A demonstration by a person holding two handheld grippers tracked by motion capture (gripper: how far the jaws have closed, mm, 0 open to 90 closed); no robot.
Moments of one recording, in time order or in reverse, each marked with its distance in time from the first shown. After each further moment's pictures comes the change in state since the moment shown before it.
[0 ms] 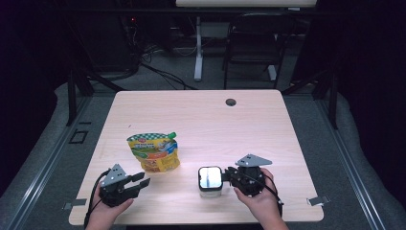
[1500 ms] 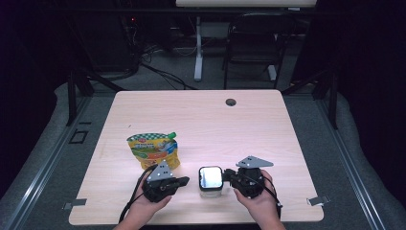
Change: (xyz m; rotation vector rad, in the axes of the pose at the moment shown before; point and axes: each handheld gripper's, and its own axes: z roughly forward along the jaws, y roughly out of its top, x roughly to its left) left arm -0.075 0.054 0.068 0.033 -0.236 0.129; right arm 0.000 -0.006 0.001 -0.017 0.035 0.054
